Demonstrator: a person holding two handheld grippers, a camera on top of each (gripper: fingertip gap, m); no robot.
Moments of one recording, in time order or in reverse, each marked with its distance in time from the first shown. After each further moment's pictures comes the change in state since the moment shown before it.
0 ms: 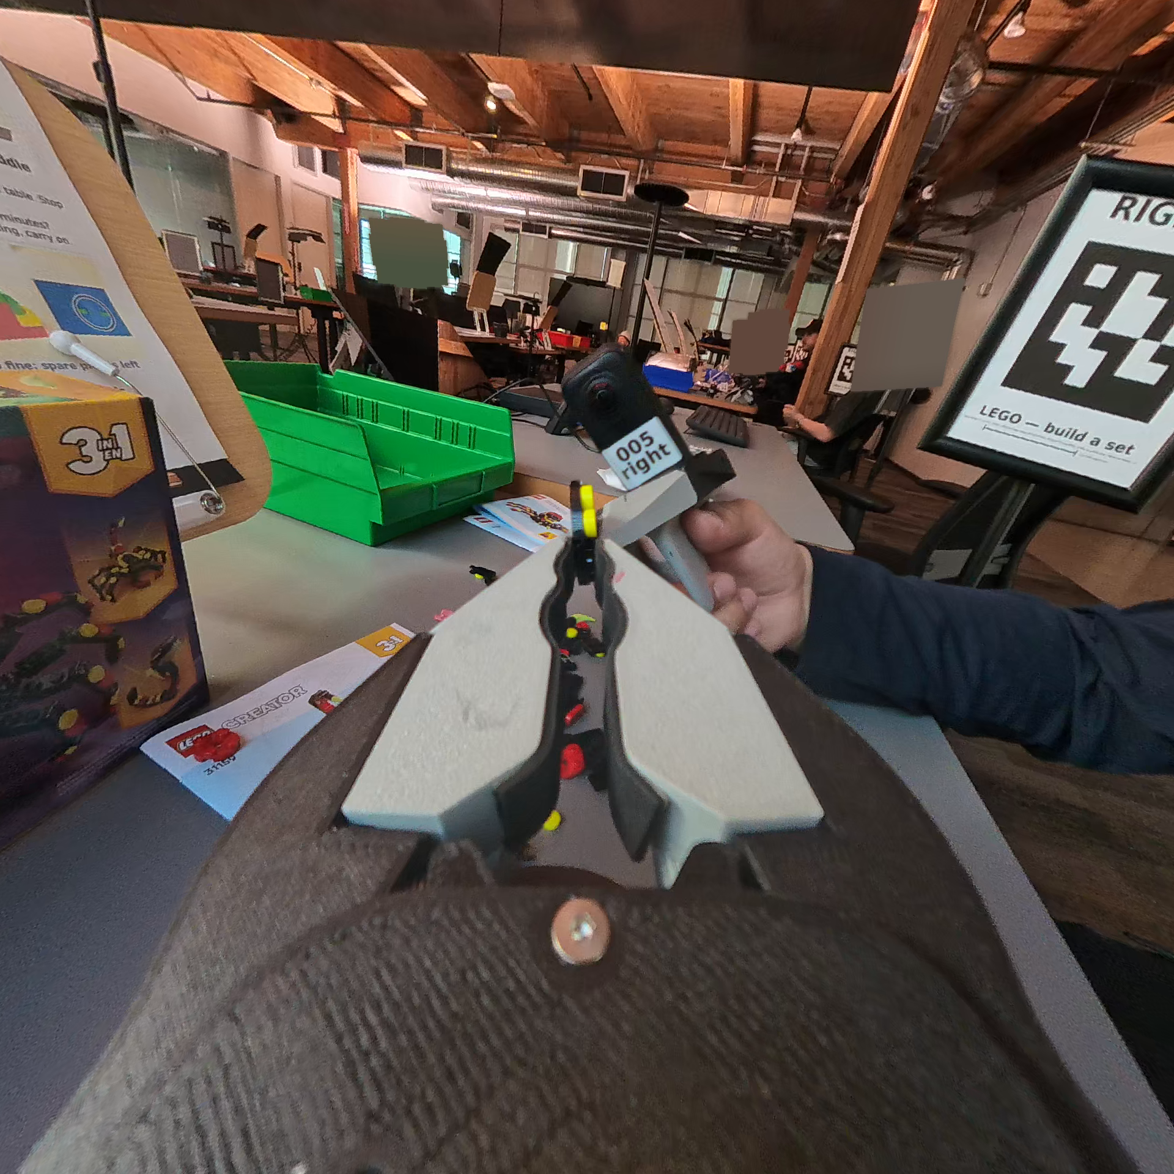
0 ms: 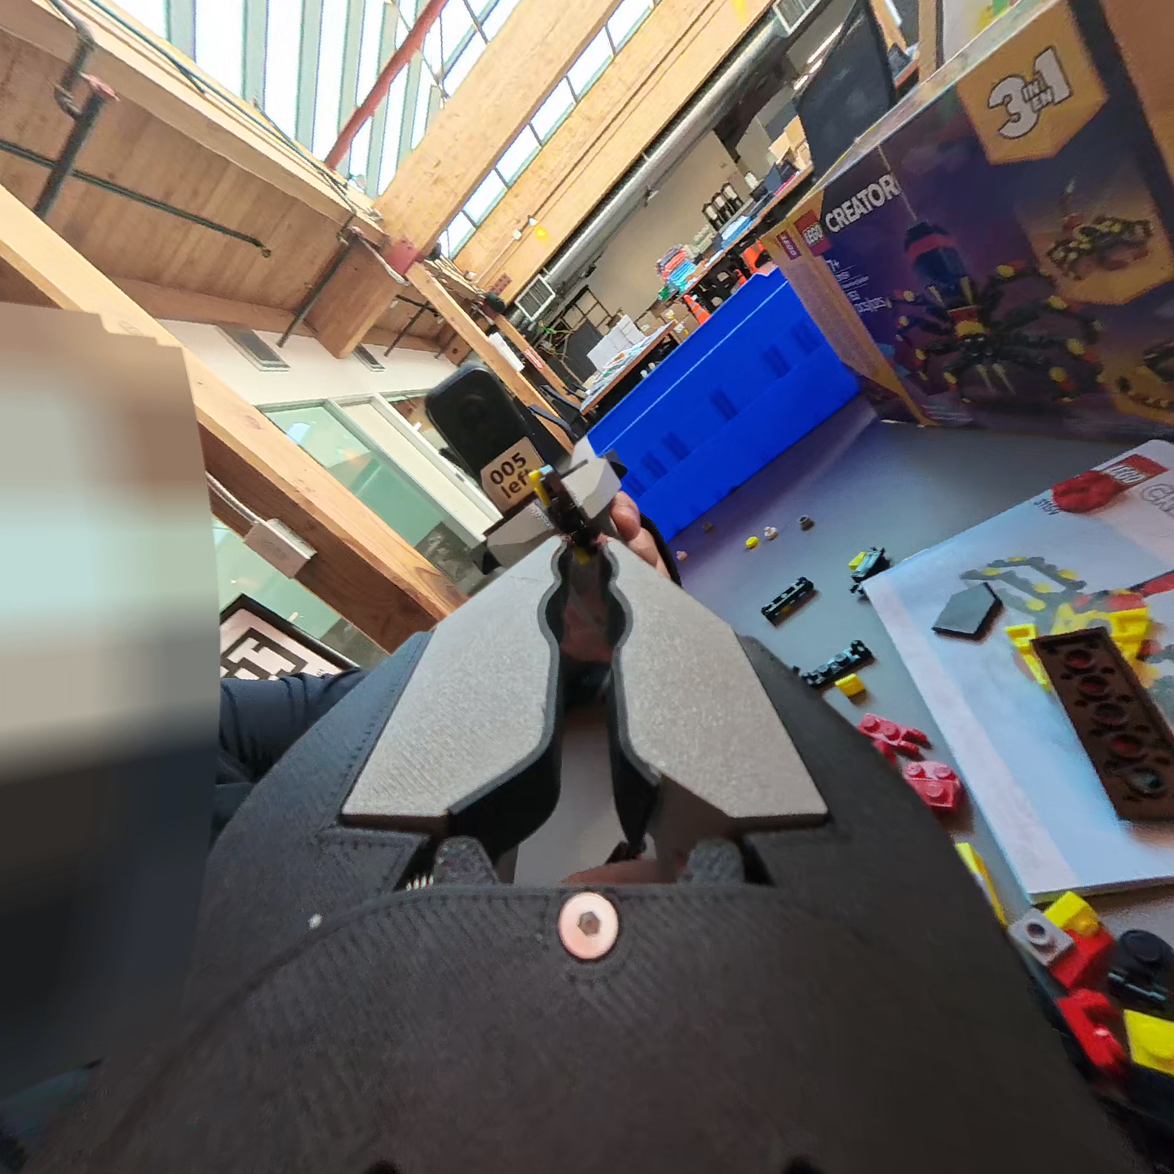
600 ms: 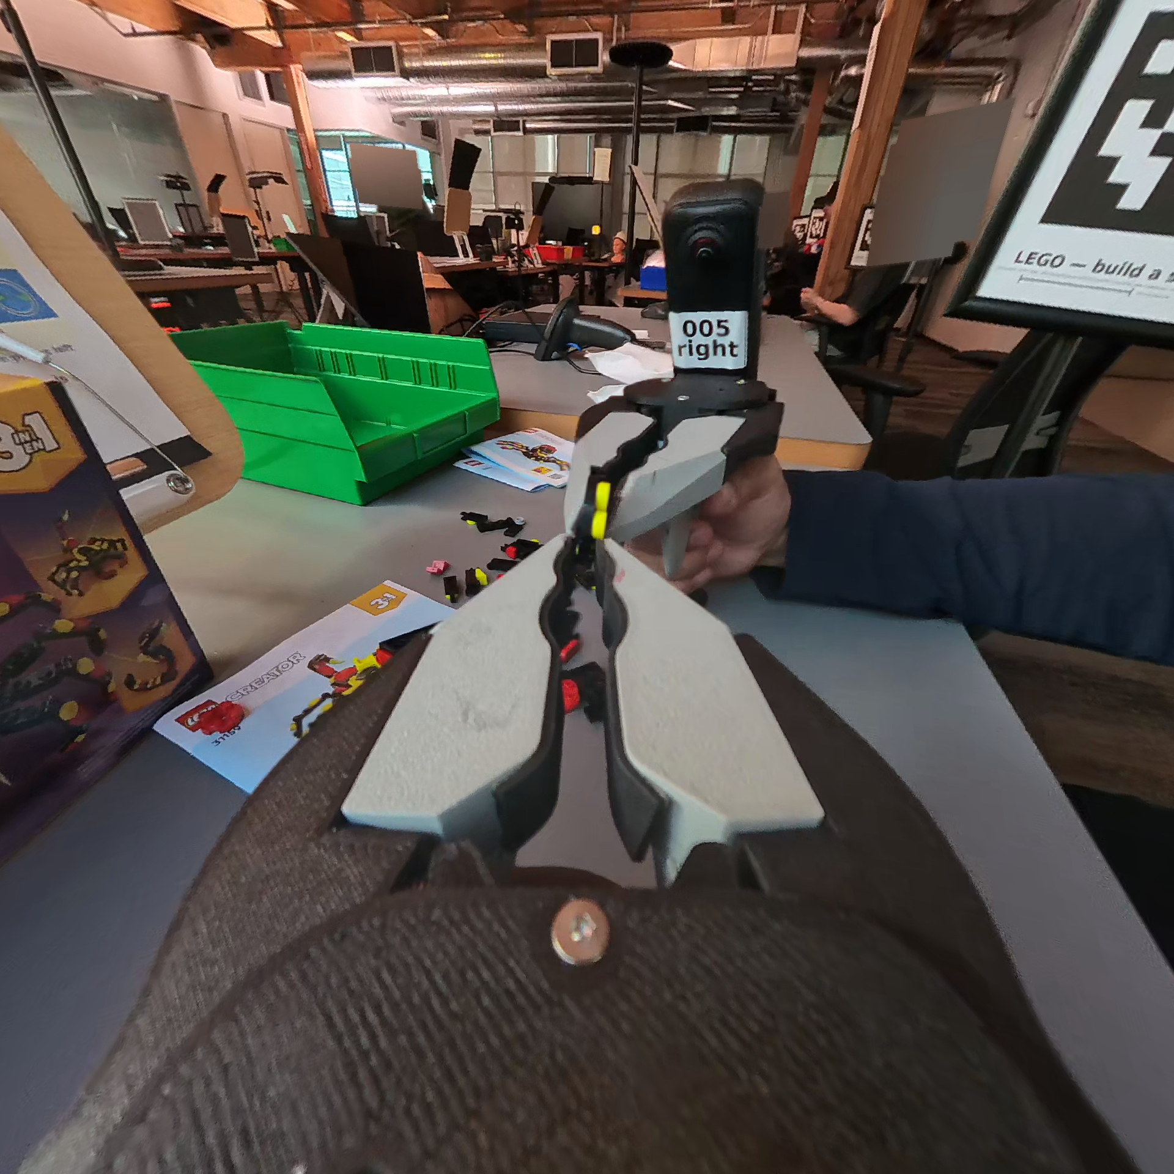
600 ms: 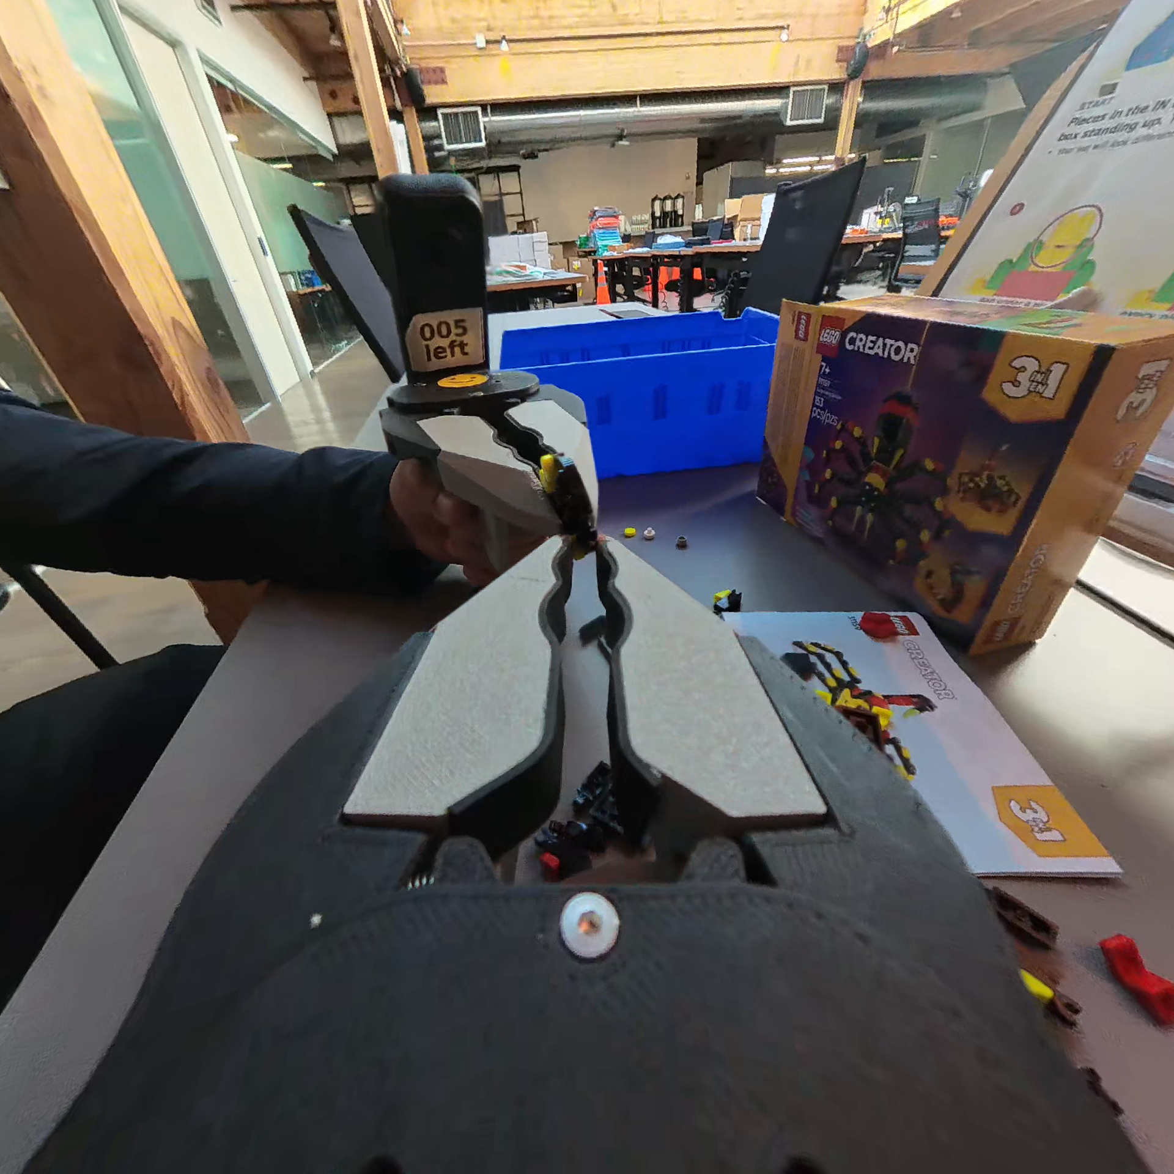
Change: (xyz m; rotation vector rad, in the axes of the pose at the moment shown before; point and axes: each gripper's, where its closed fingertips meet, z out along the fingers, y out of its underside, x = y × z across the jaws) left arm 0.016 0.025 -0.004 -0.136 0.015 0.137; right arm -0.002 0.023 -0.011 -0.109 0.129 -0.679
